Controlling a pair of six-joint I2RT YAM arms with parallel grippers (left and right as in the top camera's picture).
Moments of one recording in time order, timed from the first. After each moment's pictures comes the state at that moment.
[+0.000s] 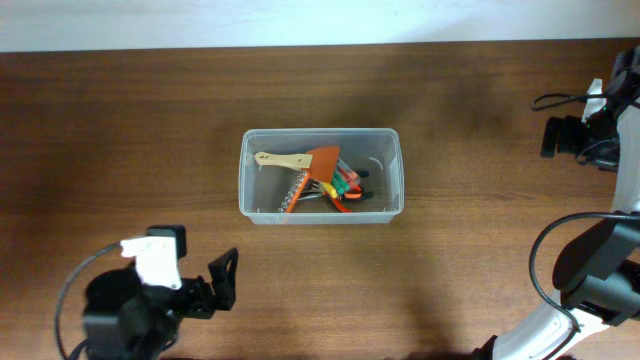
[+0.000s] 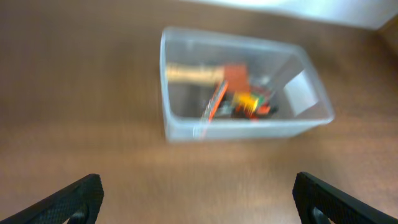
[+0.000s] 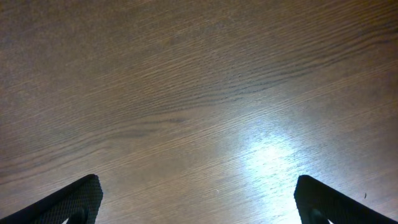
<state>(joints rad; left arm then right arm) -0.08 0.48 0.82 -0.96 0.22 -0.21 -0.44 1.97 1.88 -1.30 0.09 -0.10</state>
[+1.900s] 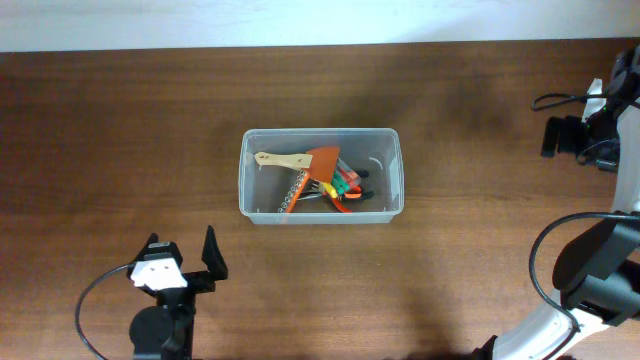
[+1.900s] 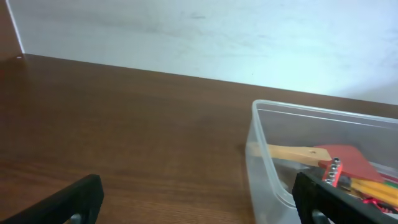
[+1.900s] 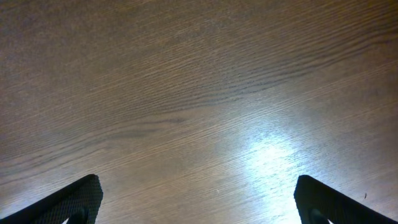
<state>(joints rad) -0.02 0.02 0.07 -0.18 -0.09 -0.15 -0.44 1.97 1.88 -1.30 0.09 -0.11</state>
